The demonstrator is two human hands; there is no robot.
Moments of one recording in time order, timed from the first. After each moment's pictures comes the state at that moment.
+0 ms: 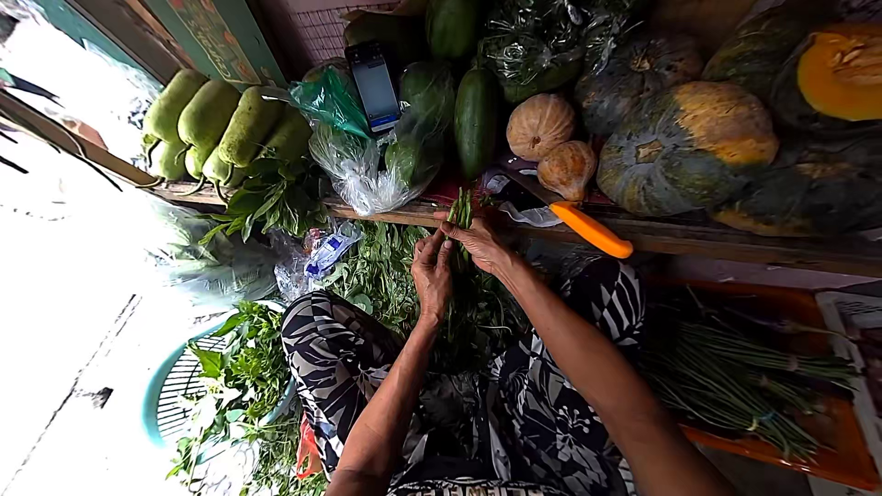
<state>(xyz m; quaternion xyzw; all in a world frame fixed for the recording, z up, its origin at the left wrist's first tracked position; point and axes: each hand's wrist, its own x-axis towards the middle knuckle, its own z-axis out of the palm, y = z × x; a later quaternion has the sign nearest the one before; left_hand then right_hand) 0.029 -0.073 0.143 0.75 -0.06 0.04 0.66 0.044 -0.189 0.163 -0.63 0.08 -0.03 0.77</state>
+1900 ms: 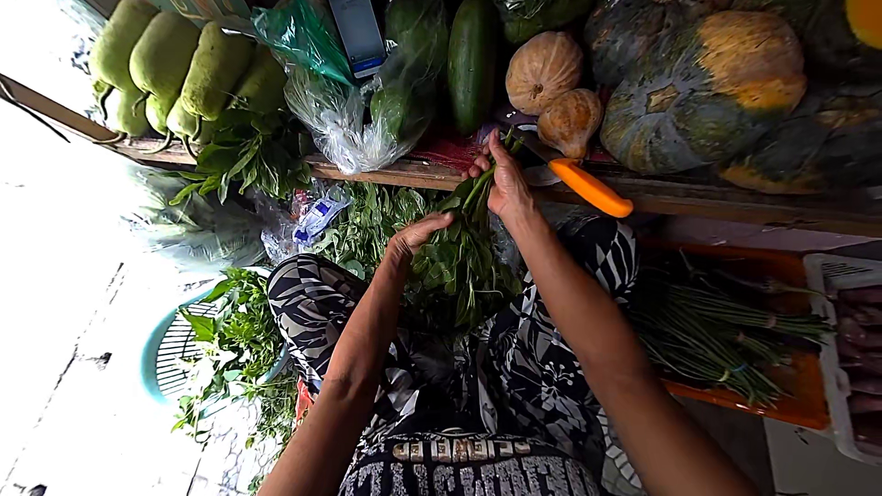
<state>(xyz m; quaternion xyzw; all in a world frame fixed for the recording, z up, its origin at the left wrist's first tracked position) 0.076 -0.042 0.129 0.57 -0.21 -0.44 0.66 0.056 -0.226 0.175 -0.40 0.22 -0.15 0.88</state>
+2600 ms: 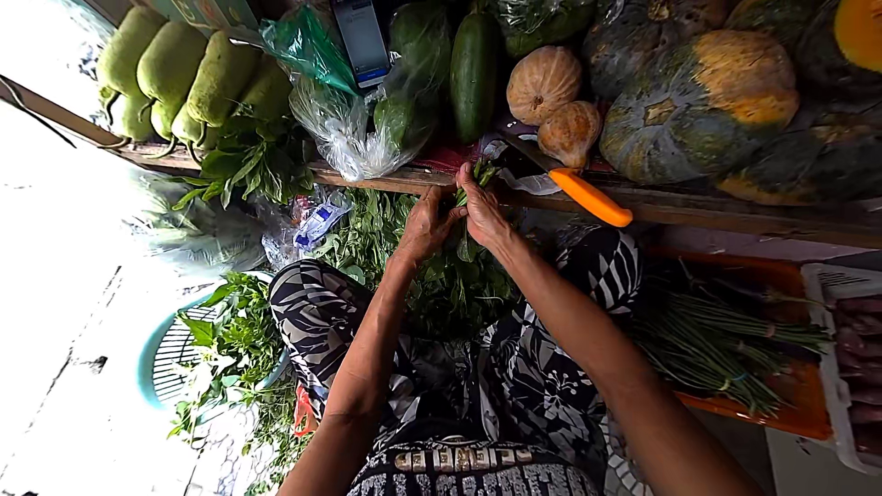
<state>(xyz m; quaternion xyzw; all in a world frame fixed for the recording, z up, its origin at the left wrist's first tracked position) 0.077 -0.060 0.160 0.83 -0.35 -0.06 0.44 0.043 -0.182 0.163 -0.55 0.16 -0.17 0.80</state>
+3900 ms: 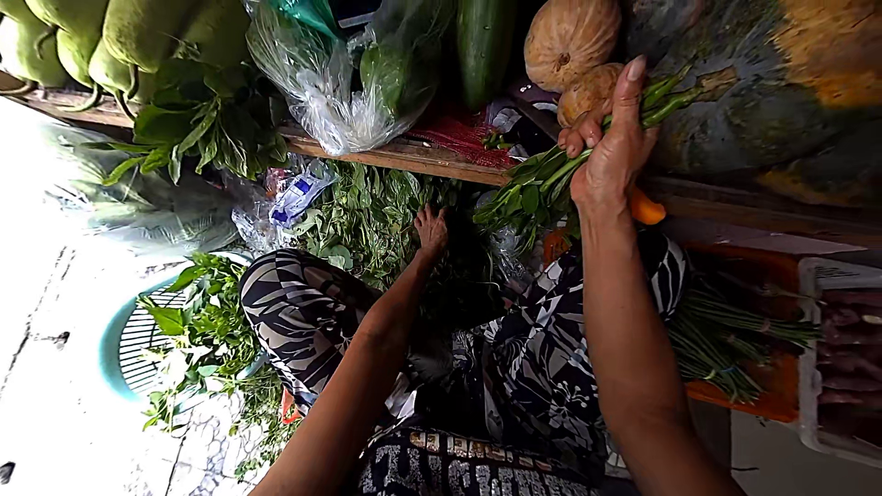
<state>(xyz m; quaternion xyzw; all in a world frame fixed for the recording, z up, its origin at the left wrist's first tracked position) 0.093 -0.094 -0.034 0.94 -0.19 -0.19 0.20 0.028 -0.274 0.216 -0.51 0.14 -0.40 0.75</state>
